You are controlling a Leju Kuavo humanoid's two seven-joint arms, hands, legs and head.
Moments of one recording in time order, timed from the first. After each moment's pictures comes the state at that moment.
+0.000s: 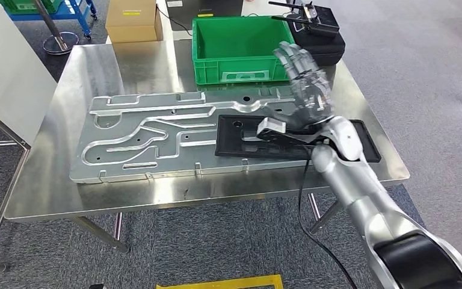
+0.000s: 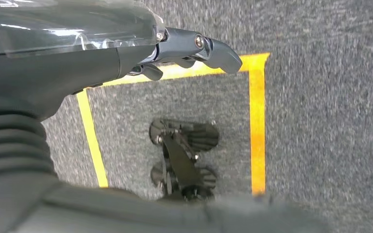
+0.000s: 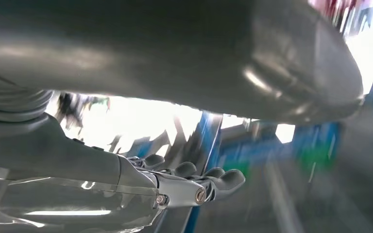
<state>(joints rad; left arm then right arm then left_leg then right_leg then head) -0.10 -0.02 1.26 -0.22 -1.04 -0.14 -0.37 -0.88 -0.09 0.47 -0.78 0.91 -0.63 -0.53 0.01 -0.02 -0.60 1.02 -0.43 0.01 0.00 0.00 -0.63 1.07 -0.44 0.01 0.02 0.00</state>
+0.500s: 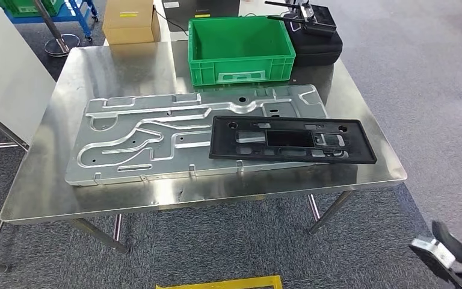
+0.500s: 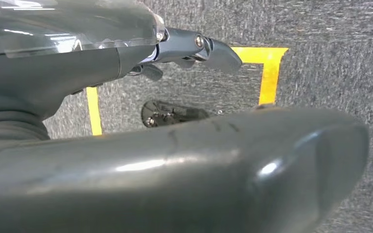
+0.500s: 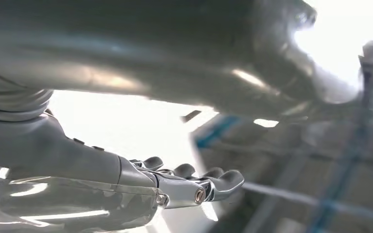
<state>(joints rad) -0.06 -0.04 1.31 -0.21 -0.96 -0.13 -0.38 0.14 -0.19 -0.52 -1.58 0.90 -0.63 -0.69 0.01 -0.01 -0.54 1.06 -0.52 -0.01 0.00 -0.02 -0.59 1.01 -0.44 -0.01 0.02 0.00</state>
